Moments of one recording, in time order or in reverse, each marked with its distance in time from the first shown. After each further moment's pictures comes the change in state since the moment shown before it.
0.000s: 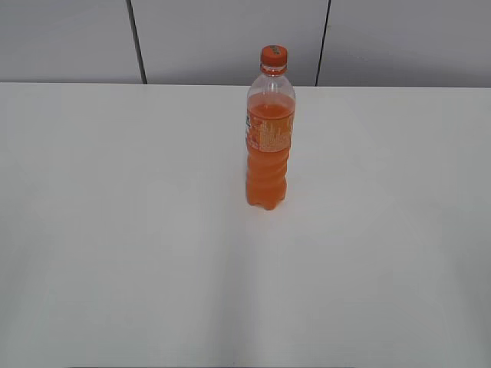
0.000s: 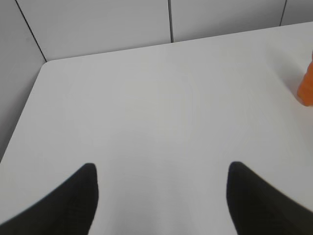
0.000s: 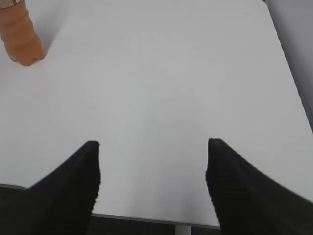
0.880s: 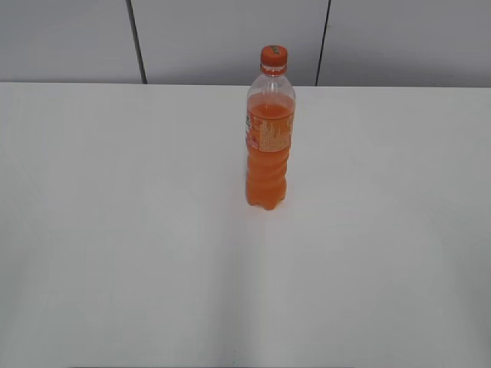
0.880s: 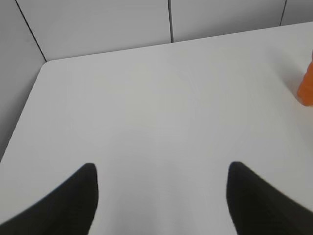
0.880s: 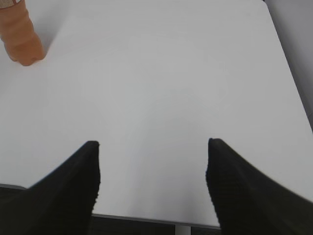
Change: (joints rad) left arm 0.000 0.000 0.000 0.000 0.000 0.000; right arm 0.000 0.000 0.000 0.000 0.000 0.000
